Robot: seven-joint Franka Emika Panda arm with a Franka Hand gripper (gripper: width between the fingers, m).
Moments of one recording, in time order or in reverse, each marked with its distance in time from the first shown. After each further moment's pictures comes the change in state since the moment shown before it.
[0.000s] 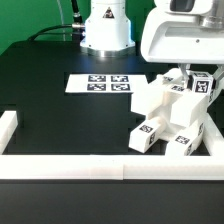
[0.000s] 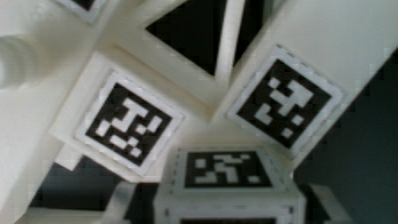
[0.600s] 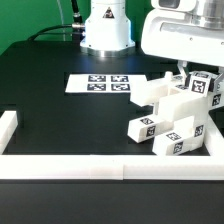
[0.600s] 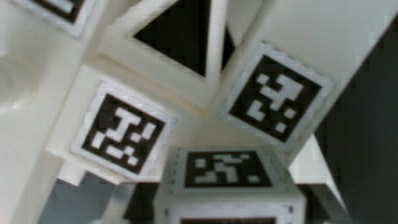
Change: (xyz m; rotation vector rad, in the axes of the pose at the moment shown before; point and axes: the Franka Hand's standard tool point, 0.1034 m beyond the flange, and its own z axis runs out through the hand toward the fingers) arm 0.001 -0.001 0.000 0.034 -0.007 0.514
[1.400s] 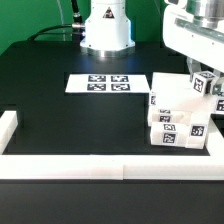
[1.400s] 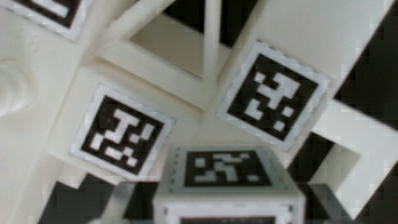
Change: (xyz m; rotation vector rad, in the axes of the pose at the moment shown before) arm -0.004 -0.006 0.000 0.022 -0.023 0.621
